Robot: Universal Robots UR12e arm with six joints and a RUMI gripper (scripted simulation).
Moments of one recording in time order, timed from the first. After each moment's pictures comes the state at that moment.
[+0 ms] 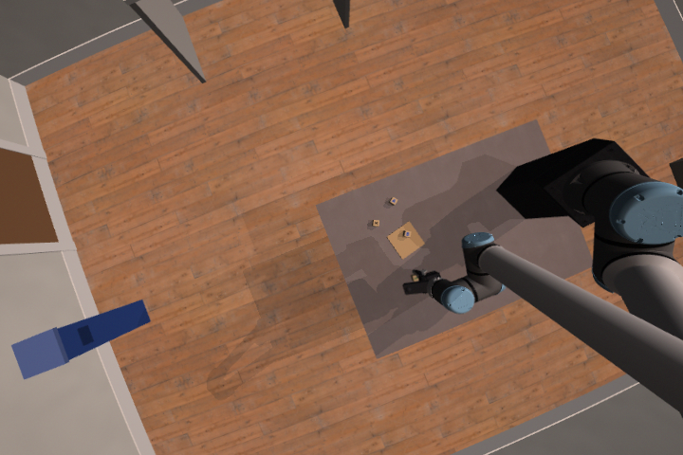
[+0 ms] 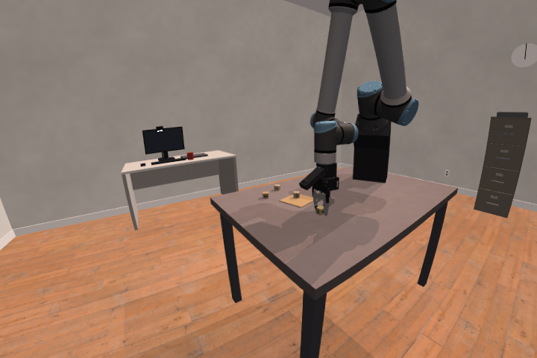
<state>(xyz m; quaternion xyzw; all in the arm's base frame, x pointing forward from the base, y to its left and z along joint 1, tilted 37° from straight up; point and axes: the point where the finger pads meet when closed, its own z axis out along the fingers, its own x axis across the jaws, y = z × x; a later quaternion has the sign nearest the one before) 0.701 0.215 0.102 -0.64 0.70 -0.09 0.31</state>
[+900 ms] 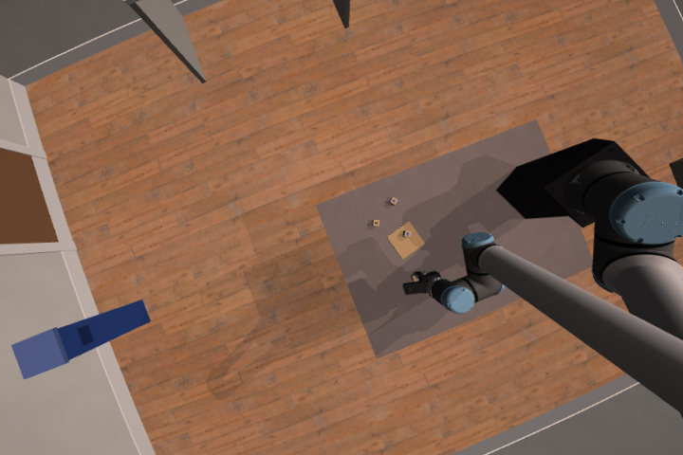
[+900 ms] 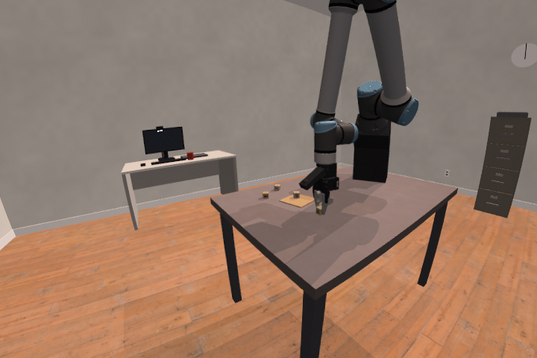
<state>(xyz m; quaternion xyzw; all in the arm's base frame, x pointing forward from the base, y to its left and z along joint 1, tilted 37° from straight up) 0.701 0.215 0.102 -0.64 0.70 -0.09 0.31</state>
